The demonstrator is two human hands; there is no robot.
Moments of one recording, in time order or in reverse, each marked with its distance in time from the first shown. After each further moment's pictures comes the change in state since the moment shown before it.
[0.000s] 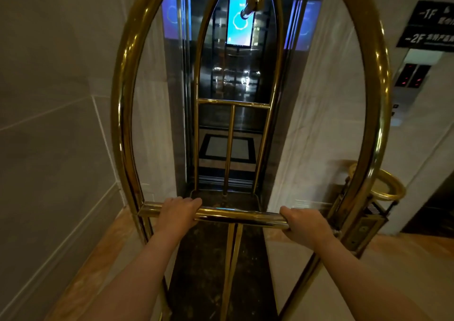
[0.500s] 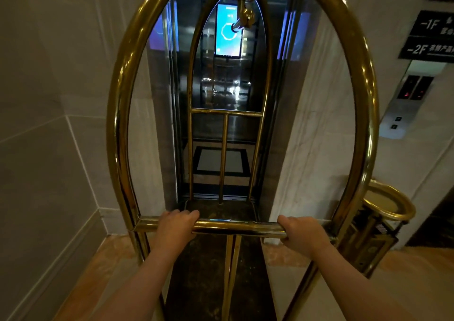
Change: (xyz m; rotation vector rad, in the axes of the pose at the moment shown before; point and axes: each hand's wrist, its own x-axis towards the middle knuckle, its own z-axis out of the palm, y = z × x) left_hand 0.137 -0.048 0.039 -0.020 0.001 0.039; right_hand 0.127 0.045 0.045 -0.006 -0.007 0.035
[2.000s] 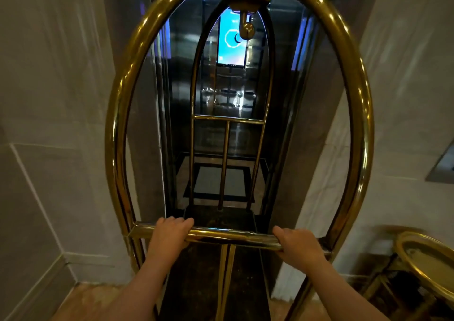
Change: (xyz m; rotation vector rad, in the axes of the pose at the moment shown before) left_hand 0.323 -0.082 0.087 -0.015 0.011 -0.043; right_hand 0.295 0.129 0.100 0.059 -0.155 0.021
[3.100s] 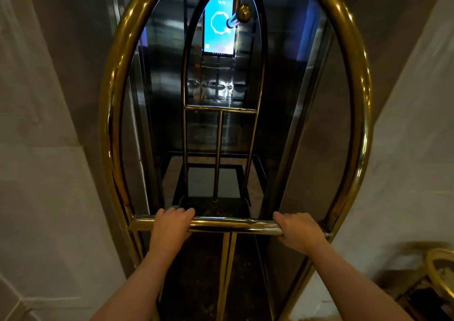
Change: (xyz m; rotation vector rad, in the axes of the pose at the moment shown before) left_hand 0.215 -0.068 0.061 -0.067 0.063 0.072; right_hand 0.215 0.070 0.037 -0.035 -0.048 0.014
